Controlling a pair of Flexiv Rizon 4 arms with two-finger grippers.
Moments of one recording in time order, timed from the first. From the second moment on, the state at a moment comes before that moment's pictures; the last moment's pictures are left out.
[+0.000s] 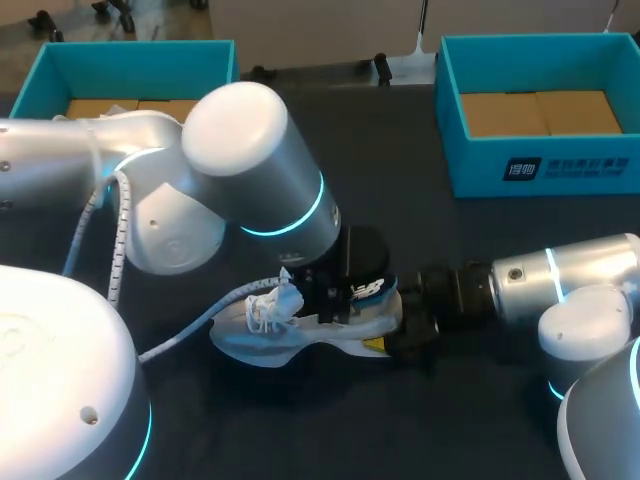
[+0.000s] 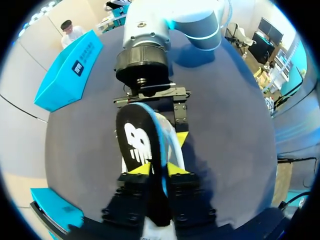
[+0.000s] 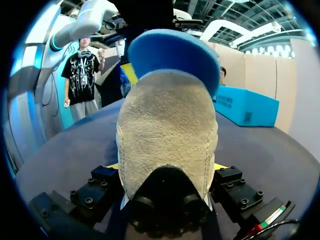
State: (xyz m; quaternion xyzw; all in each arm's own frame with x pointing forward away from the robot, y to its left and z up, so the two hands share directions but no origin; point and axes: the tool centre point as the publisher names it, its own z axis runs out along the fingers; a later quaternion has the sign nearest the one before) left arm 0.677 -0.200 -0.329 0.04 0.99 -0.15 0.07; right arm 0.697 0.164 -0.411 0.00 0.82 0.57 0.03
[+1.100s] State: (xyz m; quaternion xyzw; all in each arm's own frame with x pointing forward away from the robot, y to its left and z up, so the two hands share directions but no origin) left arm 0.668 -0.207 -0.317 -0.06 0.96 -0.17 0.20; right arm 0.697 0.164 -0.411 0.00 0.82 0.57 0.03
